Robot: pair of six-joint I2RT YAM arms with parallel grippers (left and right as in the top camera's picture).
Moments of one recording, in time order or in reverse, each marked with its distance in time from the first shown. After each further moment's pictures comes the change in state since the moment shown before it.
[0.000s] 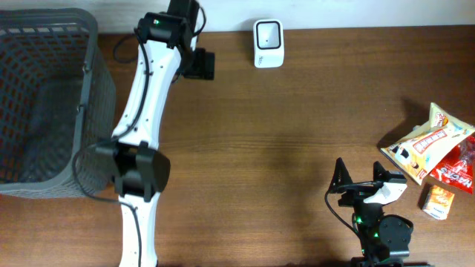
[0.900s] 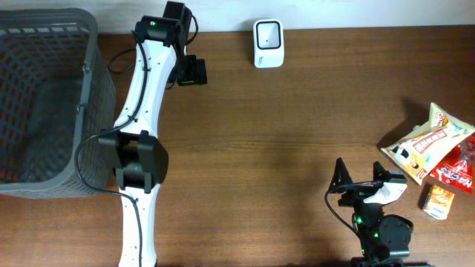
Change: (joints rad) left arm 0.055 0.100 0.013 -0.067 0.000 -0.144; right arm 0.000 0.000 0.000 0.000 0.000 0.000
